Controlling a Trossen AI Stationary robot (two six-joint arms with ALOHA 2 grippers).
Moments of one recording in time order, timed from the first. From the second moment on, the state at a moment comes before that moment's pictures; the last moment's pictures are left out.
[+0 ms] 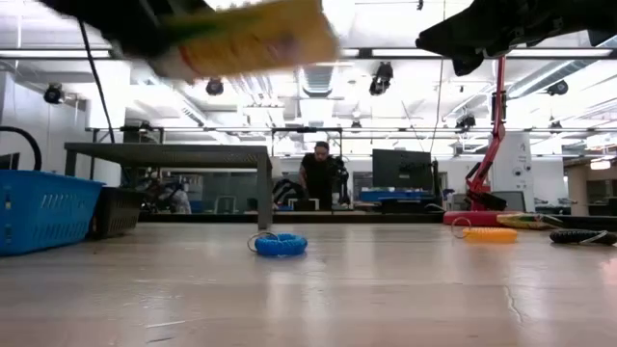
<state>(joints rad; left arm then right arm) -0.62 1.68 1.10 -0.33 -0.28 -0.35 0.13 0.86 0.45 0.24 0.18 0.00</state>
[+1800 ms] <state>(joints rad) -0.88 1.37 0.96 -1.11 -0.18 -1.68 0.13 0.86 0.45 0.24 0.18 0.00</state>
